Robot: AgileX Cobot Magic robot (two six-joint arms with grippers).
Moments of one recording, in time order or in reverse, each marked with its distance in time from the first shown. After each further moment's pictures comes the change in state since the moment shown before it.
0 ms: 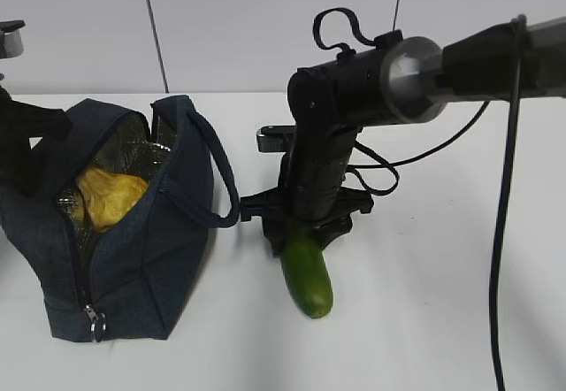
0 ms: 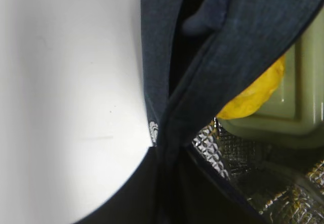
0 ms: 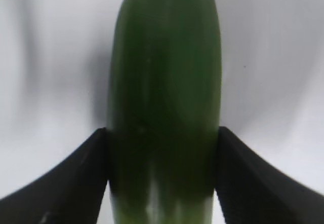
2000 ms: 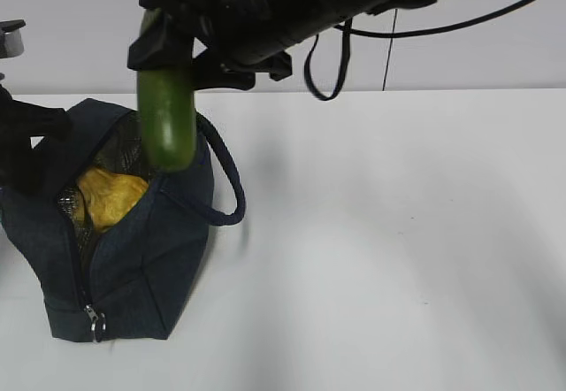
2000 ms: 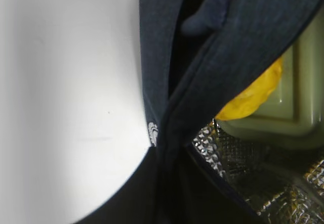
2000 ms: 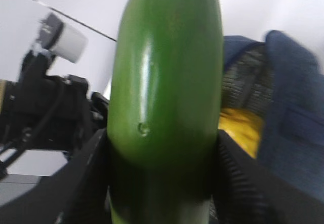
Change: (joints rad) left arm 0.000 0.000 0.000 -0.005 -0.002 0.000; right arm -0.001 -0.316 -0.004 0.946 -0.232 -0.768
